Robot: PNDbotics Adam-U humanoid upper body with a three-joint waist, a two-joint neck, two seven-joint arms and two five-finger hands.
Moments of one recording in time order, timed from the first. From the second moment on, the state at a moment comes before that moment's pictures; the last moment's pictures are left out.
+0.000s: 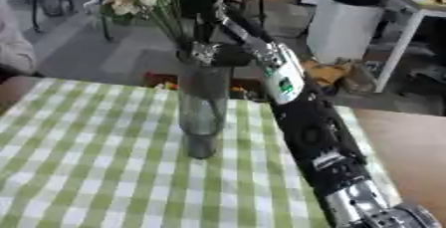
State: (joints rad) left arm -0.40 0.31 -0.03 -1.99 0.11 -0.35 -0.09; right arm -1.34 -0.42 -0.10 -0.86 0.45 -0.69 0.26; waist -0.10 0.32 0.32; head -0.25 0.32
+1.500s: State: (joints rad) left arm -0.40 0.31 -0.01 -1.99 0.11 -0.36 -0.04; right arm -1.10 -0.50 -0.18 -1.44 -0.31 -0.41 -0.38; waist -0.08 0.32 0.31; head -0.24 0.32
